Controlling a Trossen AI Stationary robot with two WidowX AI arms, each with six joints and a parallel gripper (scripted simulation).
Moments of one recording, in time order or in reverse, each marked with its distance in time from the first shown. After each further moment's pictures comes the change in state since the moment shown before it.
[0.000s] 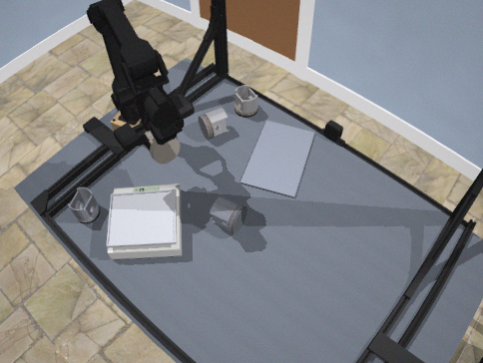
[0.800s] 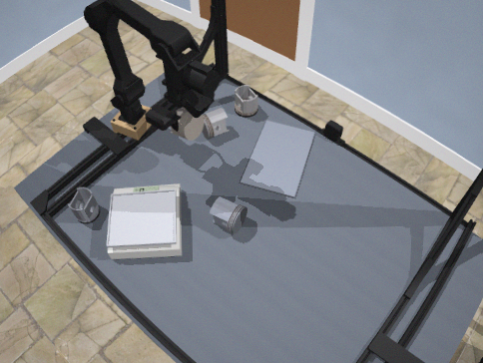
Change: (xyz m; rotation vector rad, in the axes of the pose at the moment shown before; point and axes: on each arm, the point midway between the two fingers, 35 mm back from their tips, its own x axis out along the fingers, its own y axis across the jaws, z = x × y) left arm 0.000 0.000 0.000 0.000 0.000 0.000; right arm 0.000 0.083 -0.020 -0.287 0.012 -0.026
